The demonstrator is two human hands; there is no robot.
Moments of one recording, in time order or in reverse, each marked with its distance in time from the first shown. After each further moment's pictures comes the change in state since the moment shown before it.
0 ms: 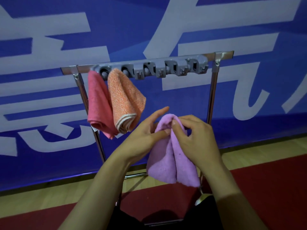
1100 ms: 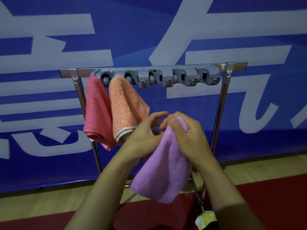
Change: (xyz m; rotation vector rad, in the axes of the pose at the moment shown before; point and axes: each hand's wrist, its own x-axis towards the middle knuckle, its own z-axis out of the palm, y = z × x) left_hand 0.047 -0.006 -0.030 0.206 0.203 0.081; right_hand 0.060 0.001 0.031 0.396 -0.186 0.026
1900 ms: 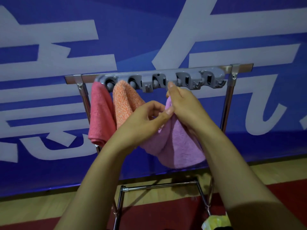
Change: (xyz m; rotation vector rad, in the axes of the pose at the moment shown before) left_hand 0.010 0.061 -0.020 0.263 0.032 0.049; right_hand 0.082 -0.040 0.008 -0.198 0.028 0.182
